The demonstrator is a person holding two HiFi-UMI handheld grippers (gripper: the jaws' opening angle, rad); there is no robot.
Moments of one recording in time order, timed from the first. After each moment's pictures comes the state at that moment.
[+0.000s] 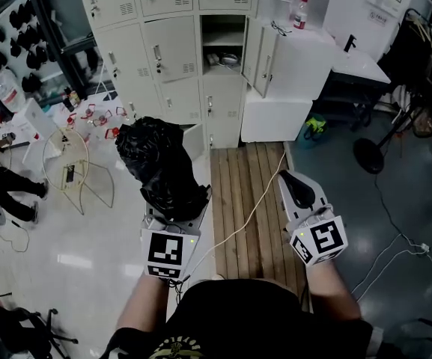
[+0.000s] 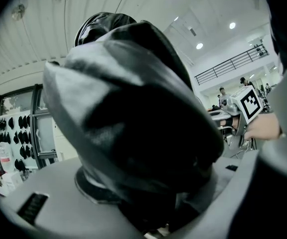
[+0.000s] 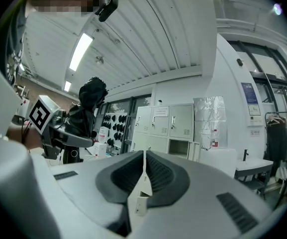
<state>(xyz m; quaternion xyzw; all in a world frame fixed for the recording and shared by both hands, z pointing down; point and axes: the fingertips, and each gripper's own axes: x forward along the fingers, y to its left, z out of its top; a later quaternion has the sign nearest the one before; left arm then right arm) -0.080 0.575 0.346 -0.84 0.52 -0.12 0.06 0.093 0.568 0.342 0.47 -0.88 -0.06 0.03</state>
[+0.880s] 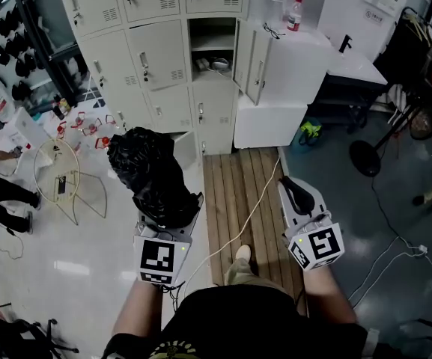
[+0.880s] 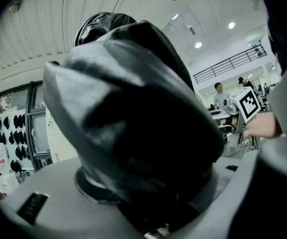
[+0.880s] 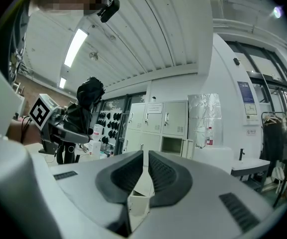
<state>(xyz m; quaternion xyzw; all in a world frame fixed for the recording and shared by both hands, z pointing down) -0.070 0.505 0.362 -0.85 0.51 -0.13 0.06 0.124 0.501 0.362 0.49 -0.87 -0.06 0.04</state>
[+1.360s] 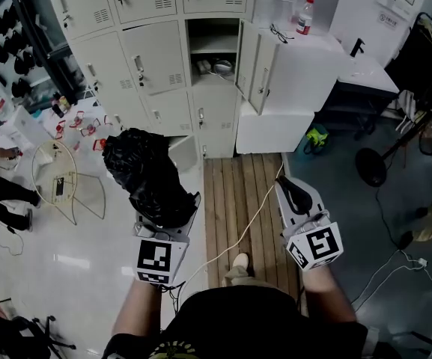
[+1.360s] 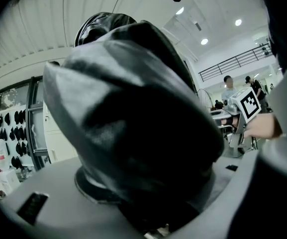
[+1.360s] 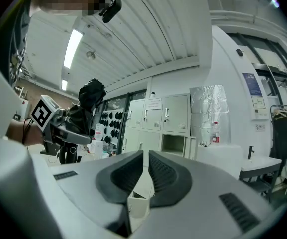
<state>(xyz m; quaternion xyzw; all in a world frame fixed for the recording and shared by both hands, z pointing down) -0.054 0.405 0.374 -0.84 0.53 -0.13 0.05 0.138 0.394 0.371 0.46 -0.89 -0.05 0.04</state>
